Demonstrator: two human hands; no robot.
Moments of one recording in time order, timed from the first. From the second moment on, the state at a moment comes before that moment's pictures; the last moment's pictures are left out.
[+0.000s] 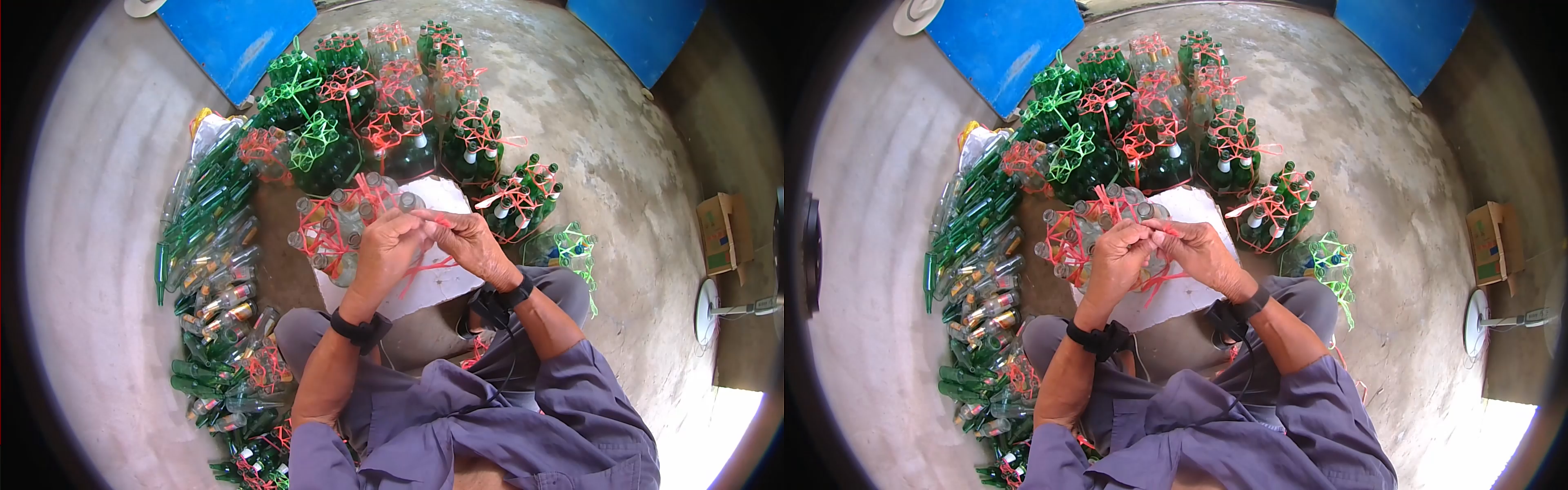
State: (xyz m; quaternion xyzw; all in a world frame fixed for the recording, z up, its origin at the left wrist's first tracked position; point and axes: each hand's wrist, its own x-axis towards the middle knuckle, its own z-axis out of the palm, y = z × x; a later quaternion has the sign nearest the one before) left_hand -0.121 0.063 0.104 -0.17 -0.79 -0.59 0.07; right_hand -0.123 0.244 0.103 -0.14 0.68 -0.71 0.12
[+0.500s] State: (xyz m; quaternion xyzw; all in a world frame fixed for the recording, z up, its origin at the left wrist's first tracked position) left_hand -0.114 0.060 0.119 -0.20 -0.84 -0.48 0.12; right_hand -0.128 0.234 0.089 -0.17 0.78 -0.59 -0.10
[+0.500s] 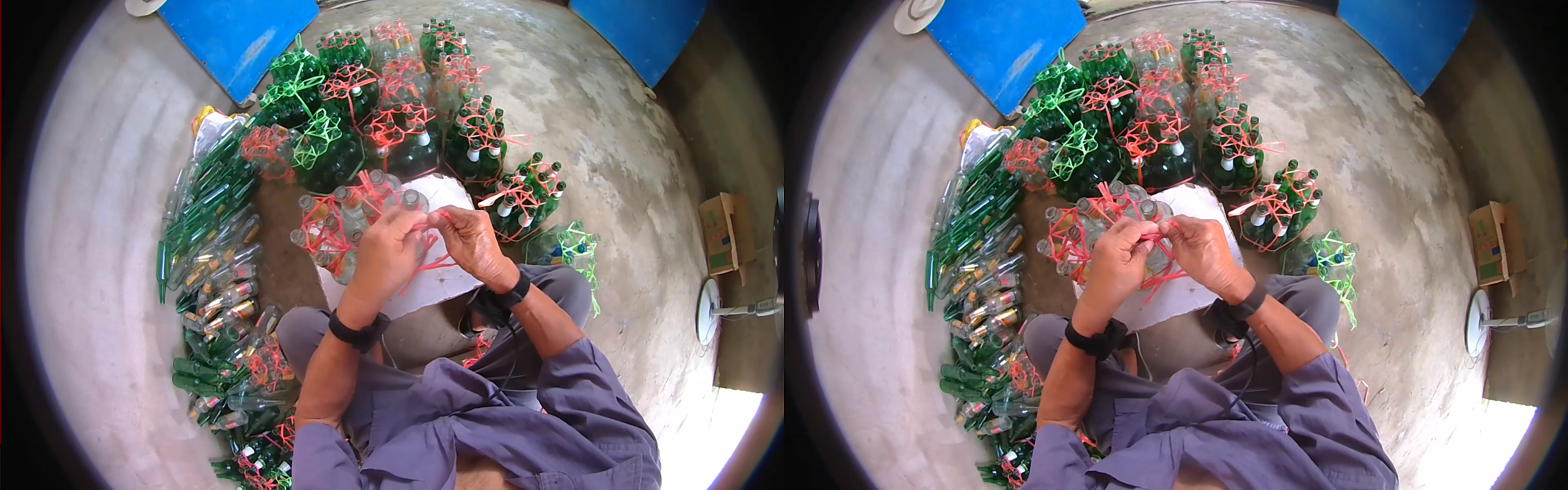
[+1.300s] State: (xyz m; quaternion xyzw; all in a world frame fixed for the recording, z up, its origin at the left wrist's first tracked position) left_hand -0.090 -0.022 0.182 -0.05 -0.95 -0.23 0.20; right_hand -0.124 0.240 0.104 -0.25 0.82 -0.49 -0.14
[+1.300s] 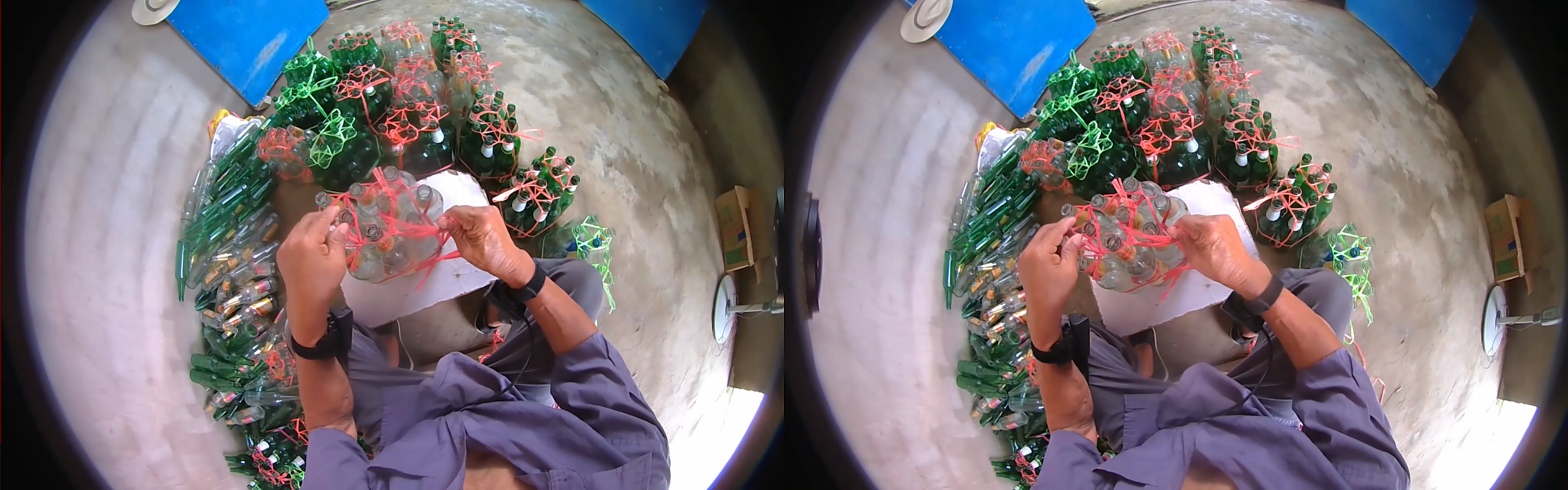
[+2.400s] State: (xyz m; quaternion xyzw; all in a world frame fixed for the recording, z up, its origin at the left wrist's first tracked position) left_hand -0.102 0.037 0.144 -0.15 -0.90 -0.41 0.06; right_hand -0.126 0.236 0.096 -0.28 0.82 -0.48 -0.14
